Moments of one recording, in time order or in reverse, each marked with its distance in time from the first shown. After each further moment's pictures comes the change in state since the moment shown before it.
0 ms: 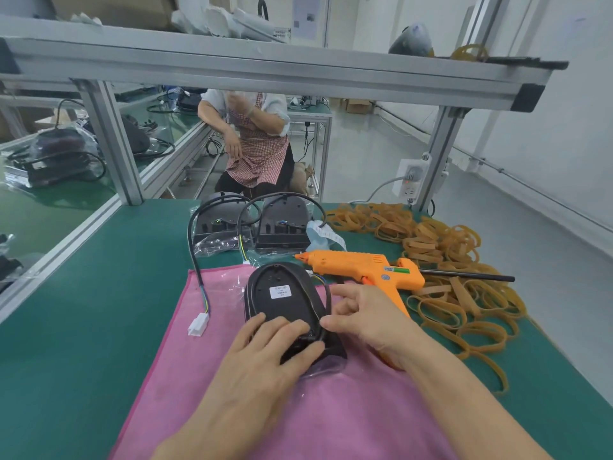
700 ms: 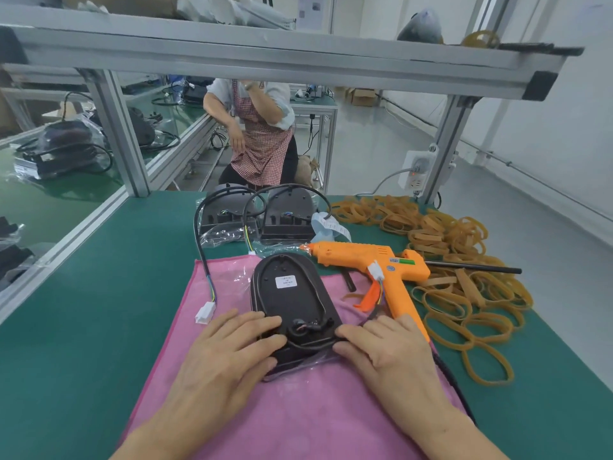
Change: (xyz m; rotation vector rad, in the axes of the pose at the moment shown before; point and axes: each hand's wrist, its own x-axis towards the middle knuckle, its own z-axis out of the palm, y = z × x) left_hand -0.031 -0.029 -0.011 -0.105 -0.044 -0.078; right_hand -0.050 0.046 0.021 -0.916 0.540 -0.697
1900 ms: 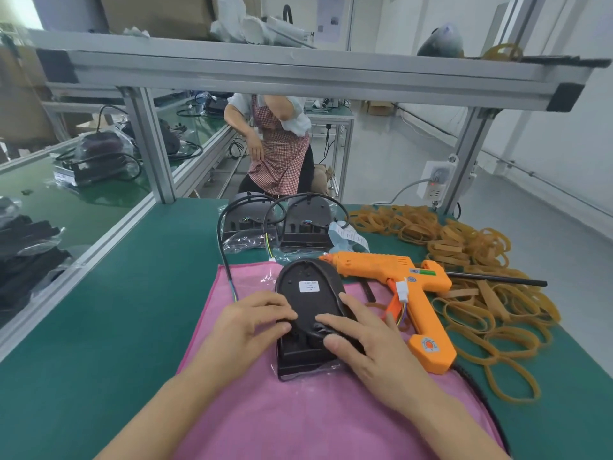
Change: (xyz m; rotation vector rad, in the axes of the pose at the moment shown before) left_hand 0.030 -0.017 -0.013 -0.535 0.042 -0.319; right_hand 0.029 -0.011 0.015 0.468 -0.487 0.274
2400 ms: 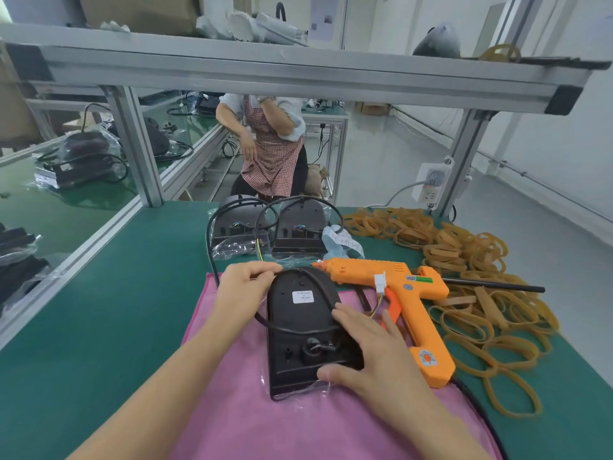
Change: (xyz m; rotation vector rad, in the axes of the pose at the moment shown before) left_hand 0.078 -0.029 0.018 -0.203 0.237 -0.483; right_hand 0.004 0.008 -0.003 -0.119 0.049 0.028
